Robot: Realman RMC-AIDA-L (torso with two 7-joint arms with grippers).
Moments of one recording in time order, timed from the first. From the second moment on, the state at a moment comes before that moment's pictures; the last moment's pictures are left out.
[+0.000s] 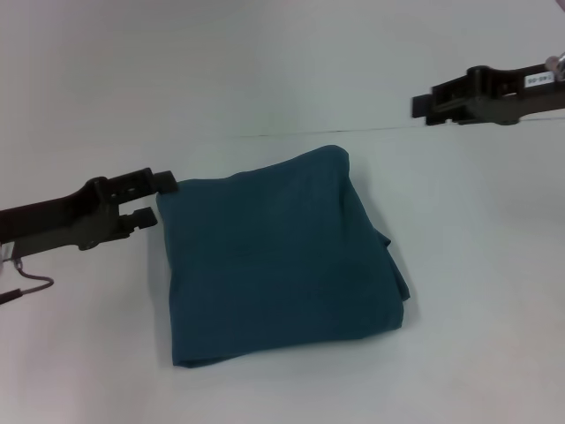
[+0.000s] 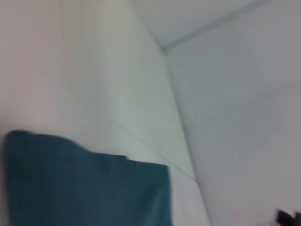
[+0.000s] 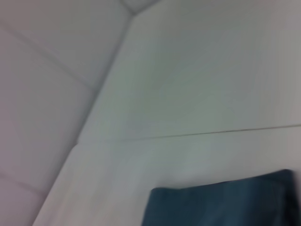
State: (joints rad) left arm -0.56 -2.11 0.59 0.83 2.02 1.47 -2.49; right arm 0.78 1.92 -0.64 -0.93 -2.24 -1.55 2.59
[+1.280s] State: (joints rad) left arm -0.49 -2.12 0.64 0.83 2.18 1.78 -1.75; right arm 0.64 2.08 -0.69 -0.59 -2.18 -1.66 1.75
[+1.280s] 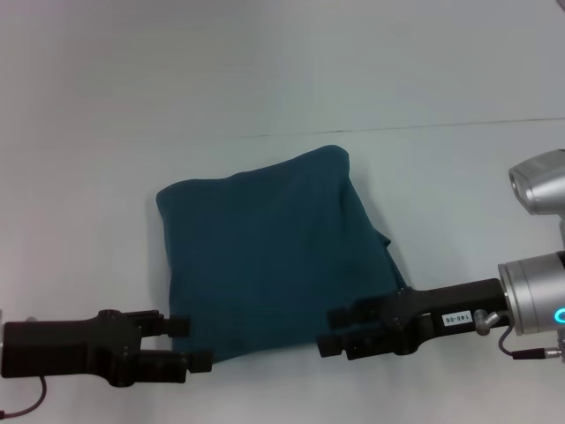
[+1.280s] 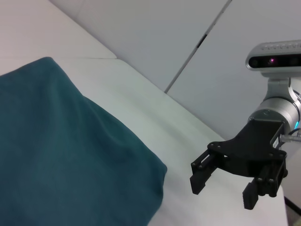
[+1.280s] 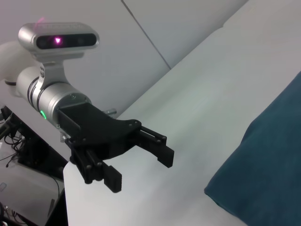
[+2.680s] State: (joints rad) left arm -0.50 -2.14 0.67 0.80 2.17 1.72 -1.70; right arm 0.64 2.09 -0.70 -0.57 -2.18 -1.65 1.76
